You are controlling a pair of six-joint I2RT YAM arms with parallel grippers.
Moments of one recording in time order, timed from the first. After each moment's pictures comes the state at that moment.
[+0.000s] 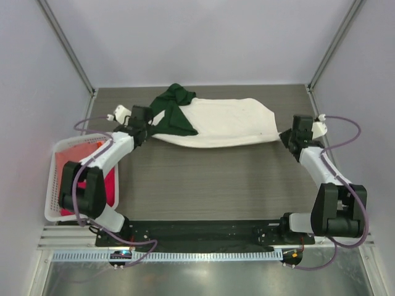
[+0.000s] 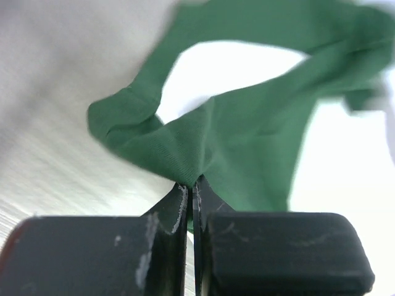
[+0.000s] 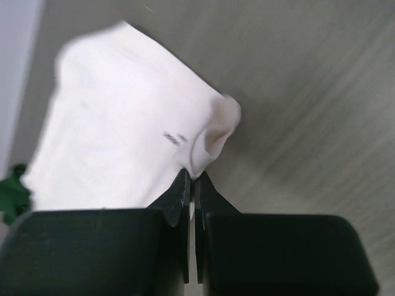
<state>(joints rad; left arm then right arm) -0.27 1.57 1.05 -0.33 -0.43 -1.11 -0.07 1.33 0.77 -0.19 0.22 0.95</state>
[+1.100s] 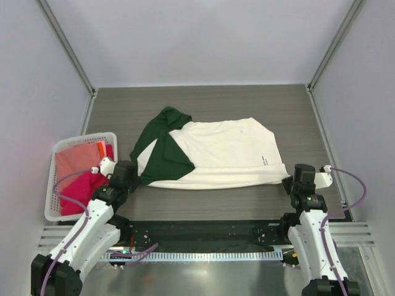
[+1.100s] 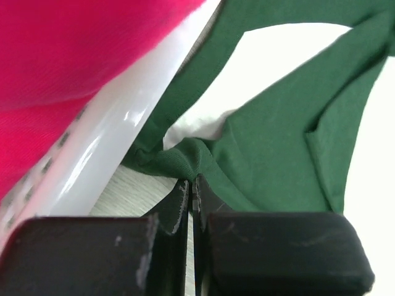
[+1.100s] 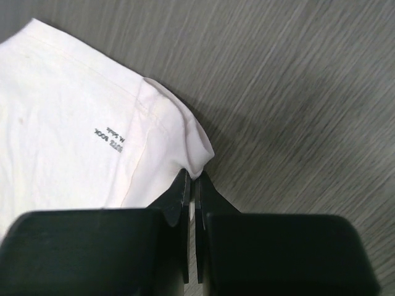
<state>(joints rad) -0.31 0.68 0.39 -0.57 -0.39 -1.12 -0.09 0.49 0.30 -0.57 0.26 1.02</state>
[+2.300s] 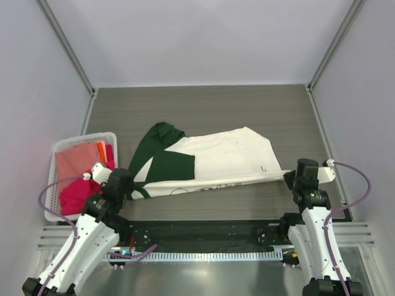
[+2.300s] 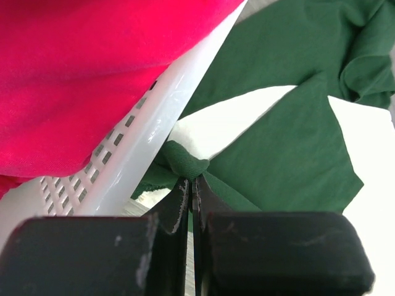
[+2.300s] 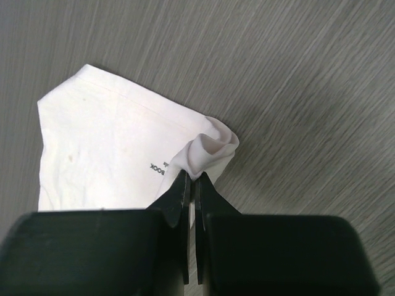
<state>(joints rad) -0.39 0.48 0.45 -0.83 -0.52 -1.13 -0.09 0.57 0.42 -0.61 0.26 1.01</state>
